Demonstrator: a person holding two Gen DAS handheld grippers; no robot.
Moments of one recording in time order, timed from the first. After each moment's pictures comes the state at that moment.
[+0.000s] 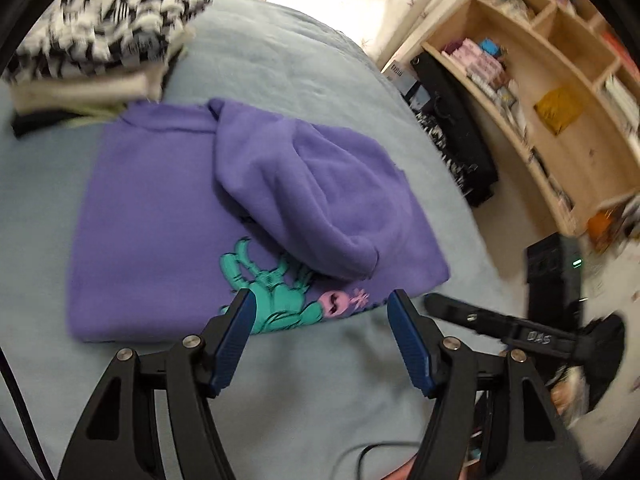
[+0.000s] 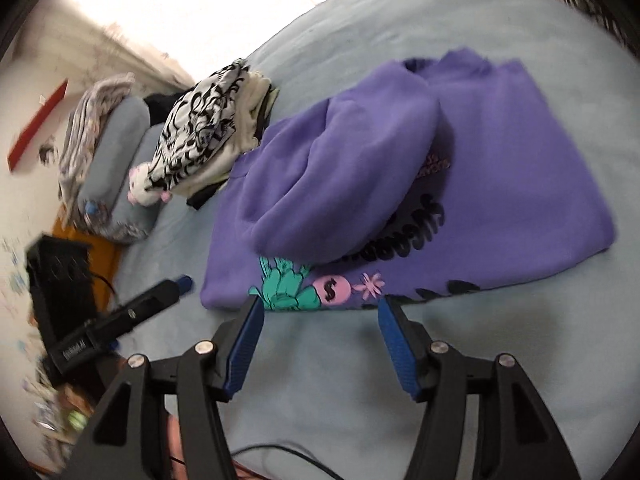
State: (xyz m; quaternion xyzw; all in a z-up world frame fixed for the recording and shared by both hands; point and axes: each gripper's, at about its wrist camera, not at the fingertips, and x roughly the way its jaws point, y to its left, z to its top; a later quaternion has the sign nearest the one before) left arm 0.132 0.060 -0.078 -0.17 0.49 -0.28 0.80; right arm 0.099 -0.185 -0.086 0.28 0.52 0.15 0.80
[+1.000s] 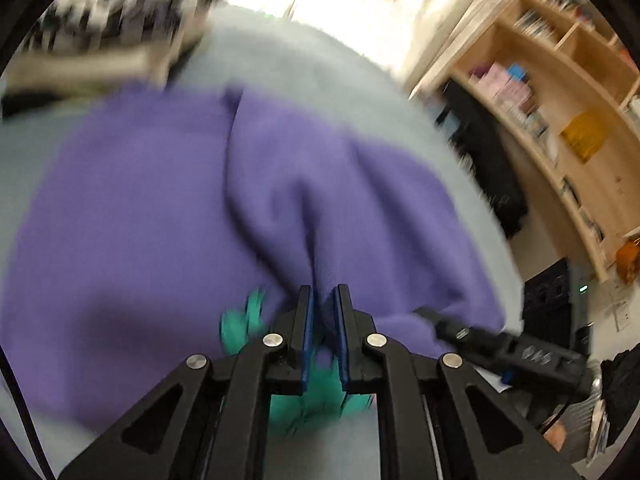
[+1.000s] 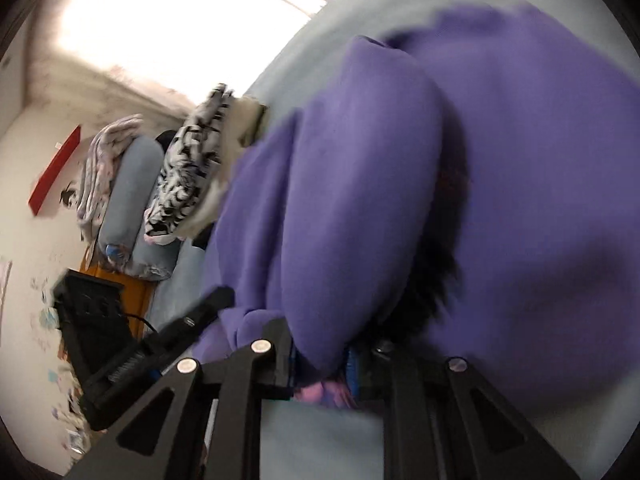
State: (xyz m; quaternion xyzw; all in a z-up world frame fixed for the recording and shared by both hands) left arm 0.179 0.010 -0.160 -0.17 0.47 -0.22 0.84; right arm 0.139 -0.203 -0.167 0.36 0.46 0.17 0.79
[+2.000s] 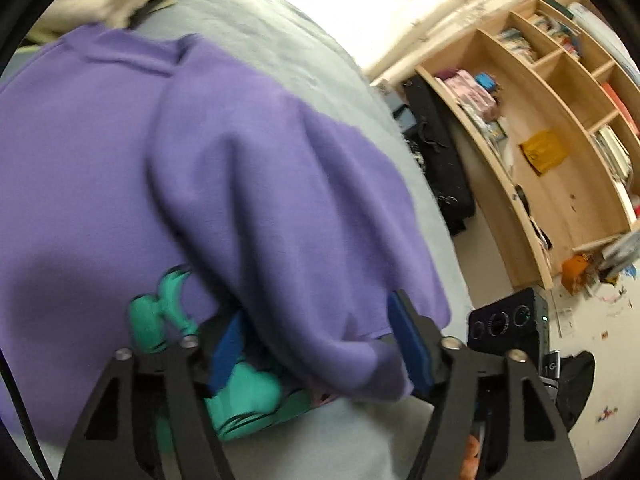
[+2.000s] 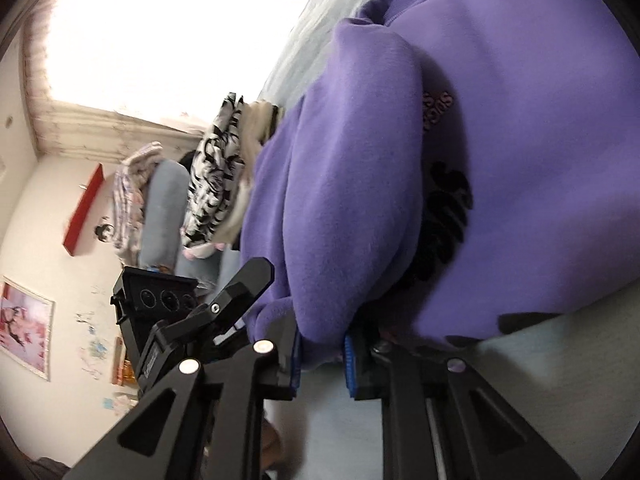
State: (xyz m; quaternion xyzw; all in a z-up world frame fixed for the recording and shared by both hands) left arm 0.198 0.003 -0.170 -0.25 0.46 -0.33 0.79; right arm 0.126 -0.197 -0.169 0.45 0.45 0.21 0.74
